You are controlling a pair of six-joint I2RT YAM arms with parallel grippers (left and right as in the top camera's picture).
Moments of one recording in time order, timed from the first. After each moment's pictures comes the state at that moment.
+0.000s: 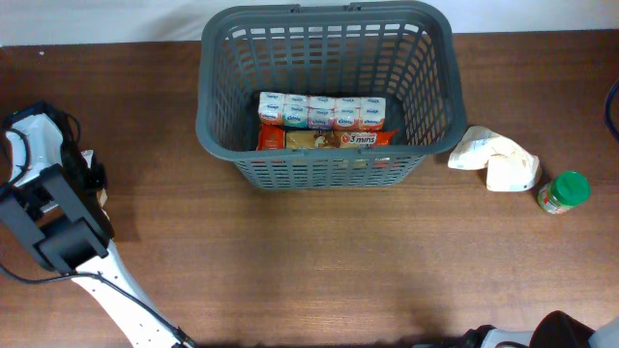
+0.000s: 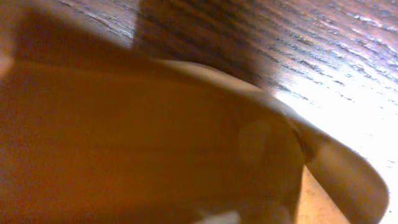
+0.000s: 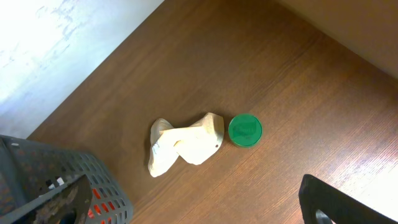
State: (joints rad) left arm 0.53 2.42 1.98 -1.39 -0.23 0.16; right arm -0.59 1.54 2.19 -1.52 -0.07 0.27
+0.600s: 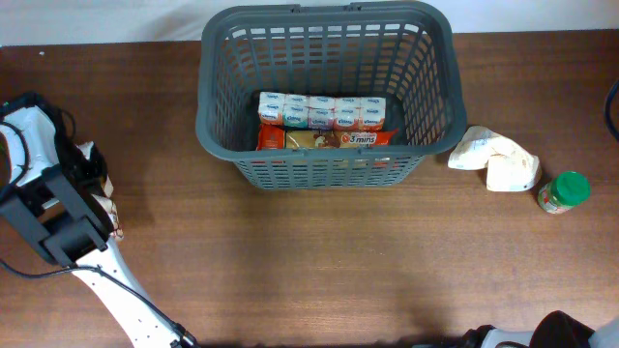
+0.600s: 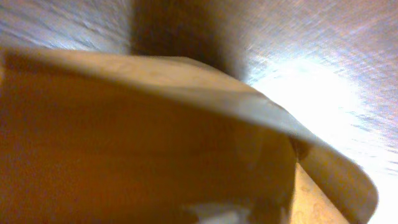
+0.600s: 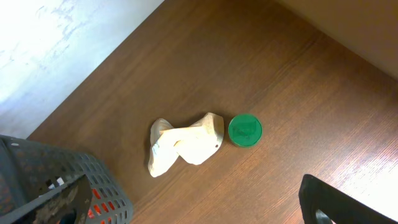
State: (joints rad) left arm 0.54 2.52 2.22 -1.58 -0.05 0.16; right arm -0.59 1.54 2.19 -1.52 -0.07 0.27
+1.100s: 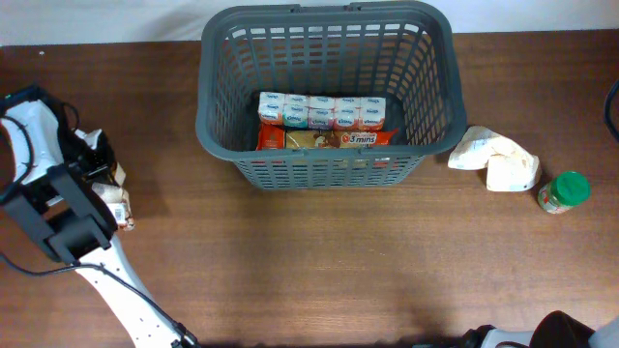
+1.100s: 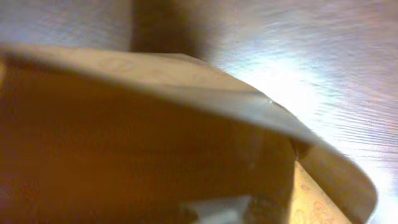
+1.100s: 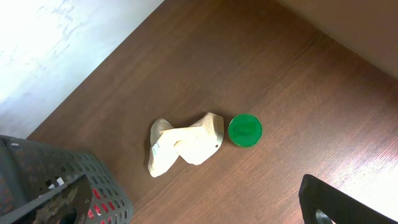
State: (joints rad) left arm 0.51 2.52 2.26 -1.61 0.10 0.21; right arm -0.59 1.54 2.19 -1.52 -0.07 0.27
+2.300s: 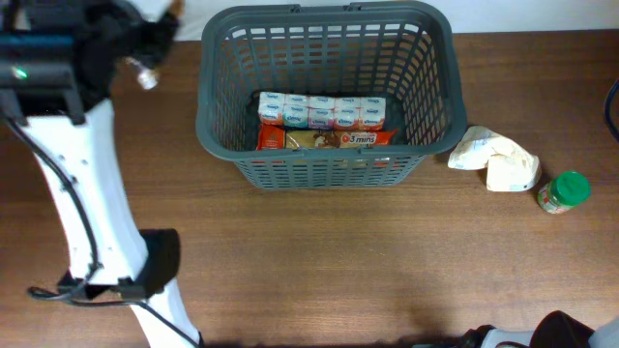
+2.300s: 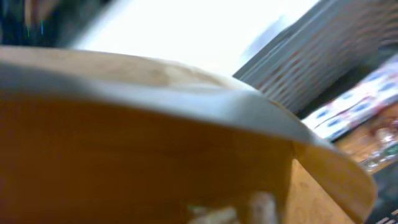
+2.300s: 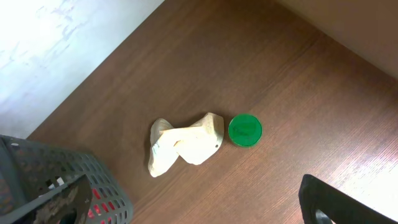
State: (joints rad) left arm -0.07 2.04 2.94 -1.48 0.15 0.72; right arm -0.59 1.54 2.19 -1.52 -0.07 0.27
